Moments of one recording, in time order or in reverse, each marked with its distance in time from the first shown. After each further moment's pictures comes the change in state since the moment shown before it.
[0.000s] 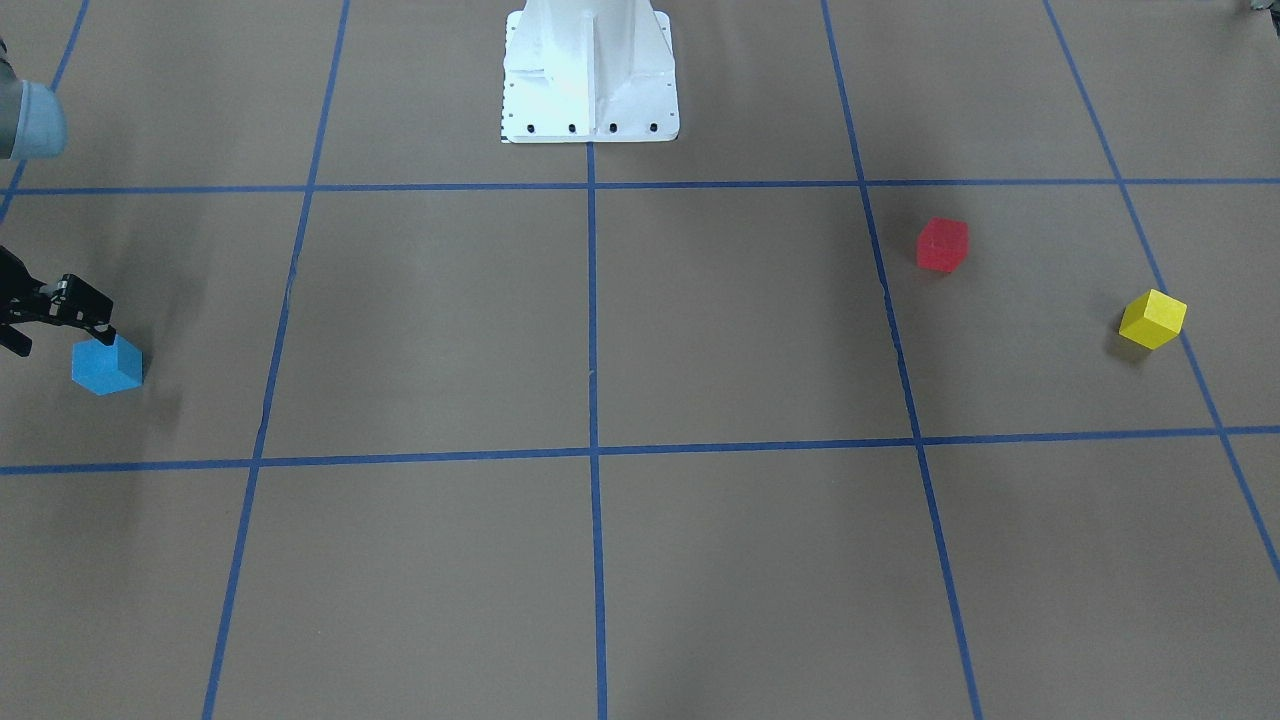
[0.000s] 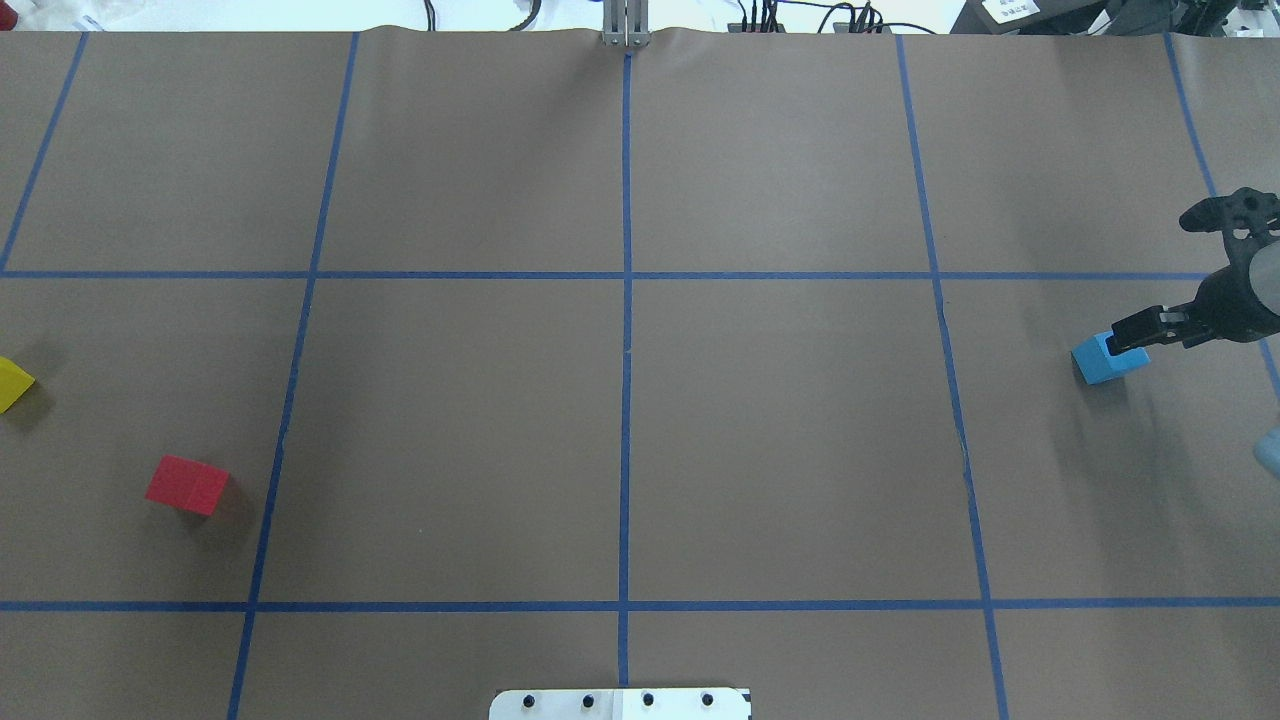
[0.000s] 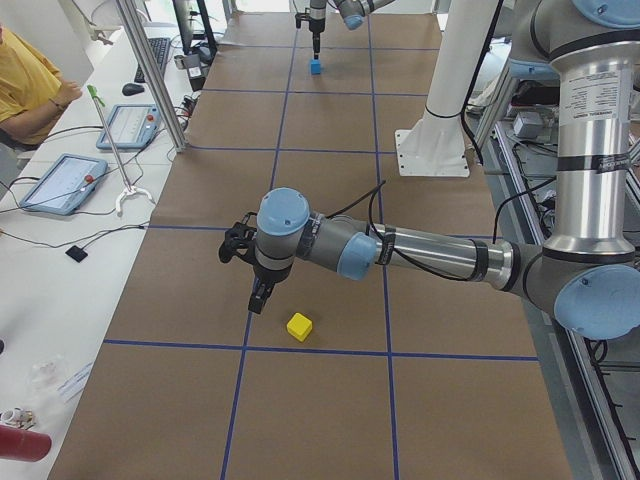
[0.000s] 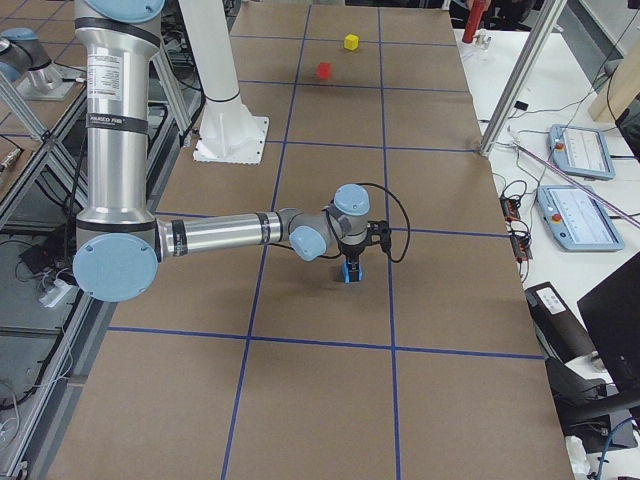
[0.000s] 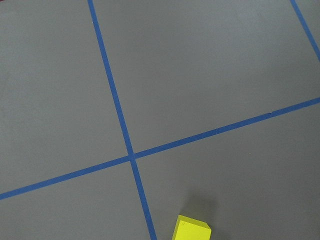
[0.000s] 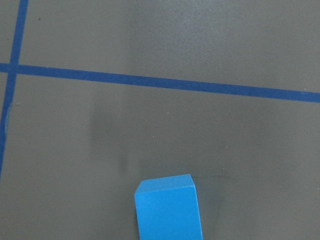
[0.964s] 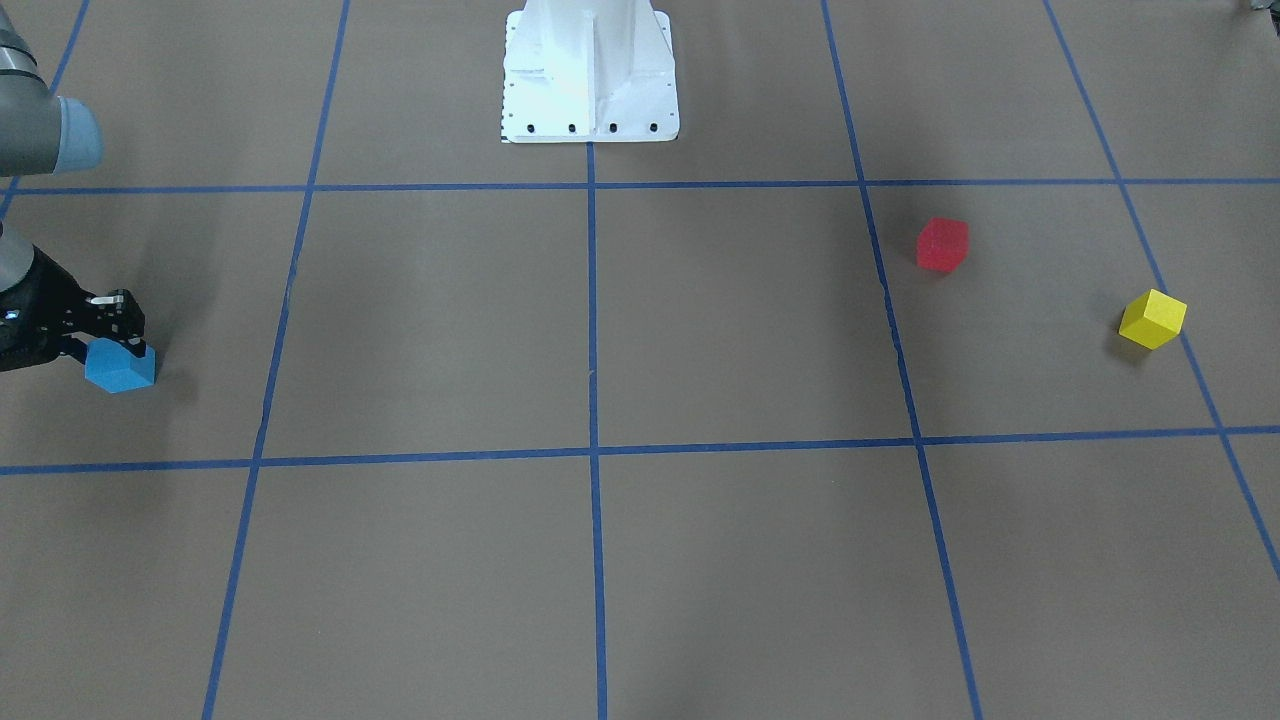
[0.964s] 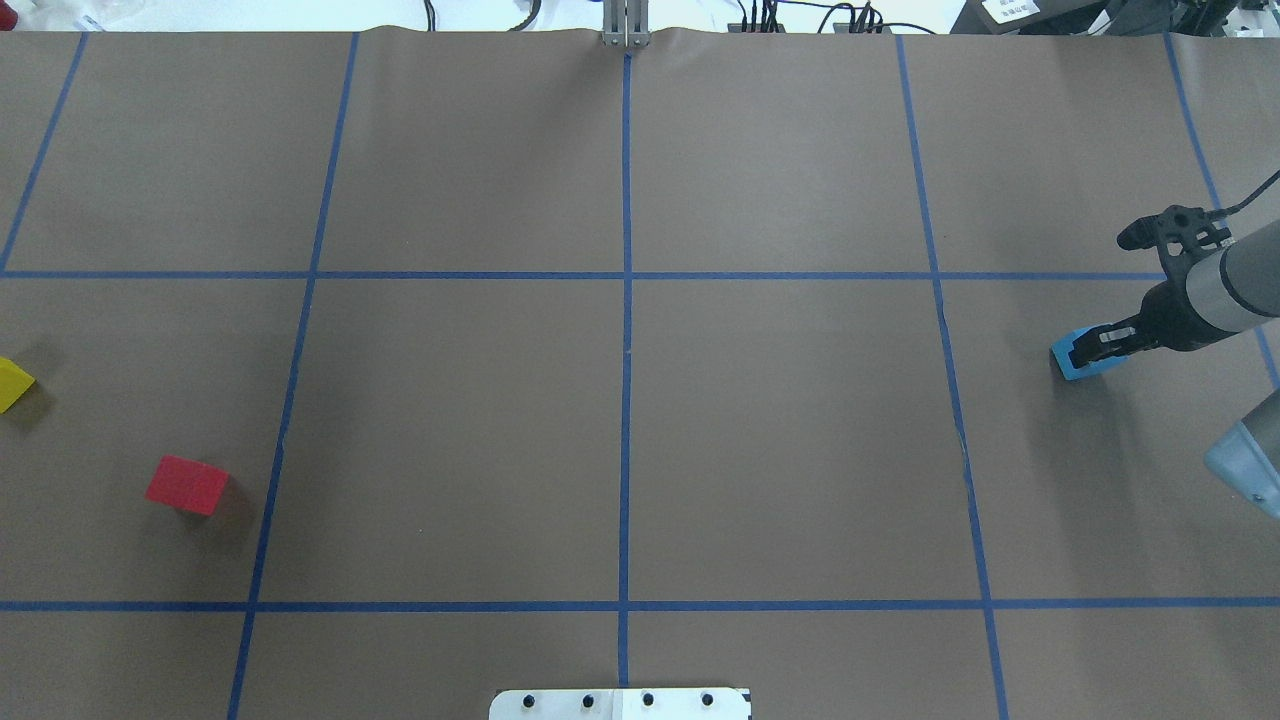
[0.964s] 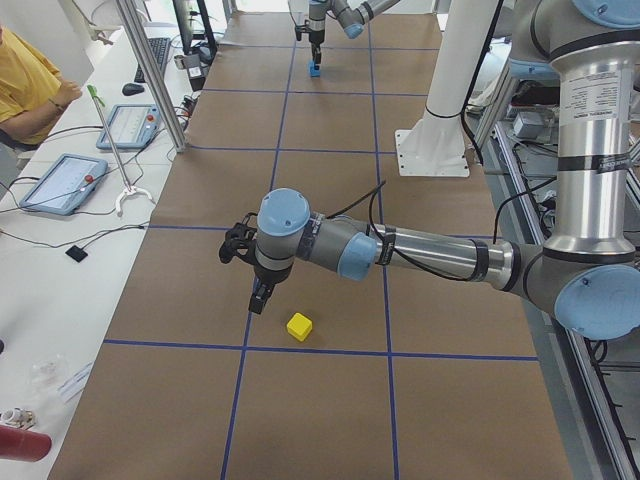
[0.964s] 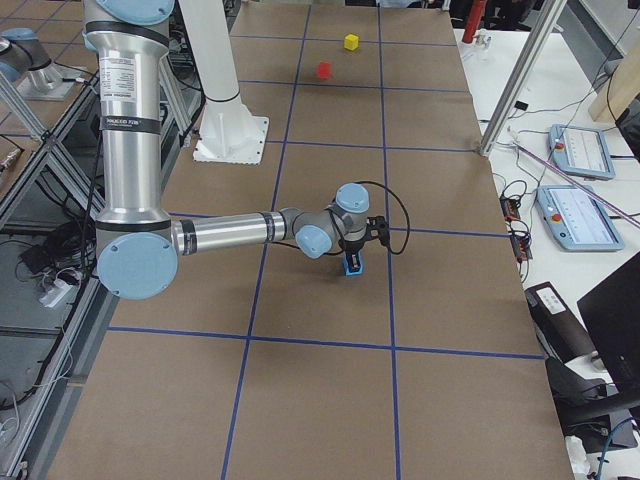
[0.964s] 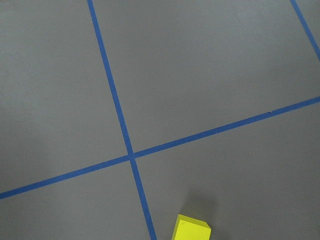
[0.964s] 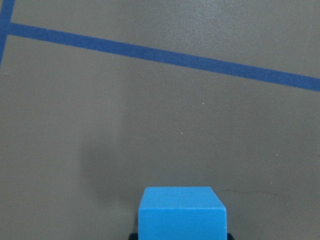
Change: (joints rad) left arm 0.000 0.001 0.001 0.000 0.000 0.000; right arm -0.063 0.061 -0.031 0.015 -0.017 -0.041
